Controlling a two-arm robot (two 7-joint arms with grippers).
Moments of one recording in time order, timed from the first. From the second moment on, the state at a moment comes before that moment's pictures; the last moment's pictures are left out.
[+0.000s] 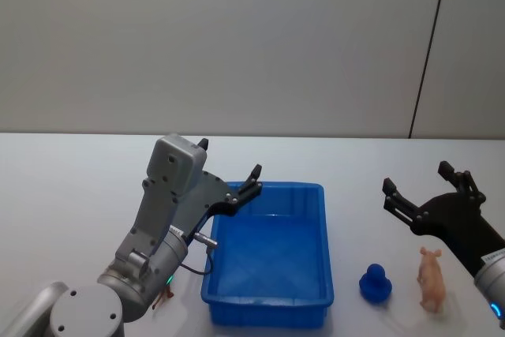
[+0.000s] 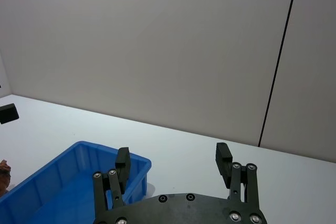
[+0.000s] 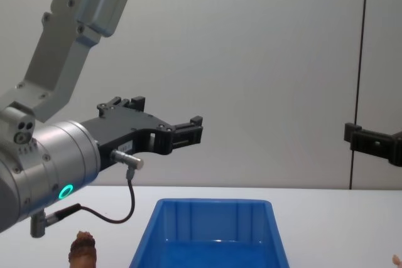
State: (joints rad) left arm -0.24 0.38 0.45 -1.63 -0.20 0.01 -0.01; right arm -0.01 0.34 -0.23 -1.77 0.29 0.03 0.07
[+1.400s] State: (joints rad) left arm -0.24 0.38 0.45 -1.63 -0.20 0.01 -0.01; right arm -0.01 0.33 -0.22 -1.76 0.28 0.04 0.05
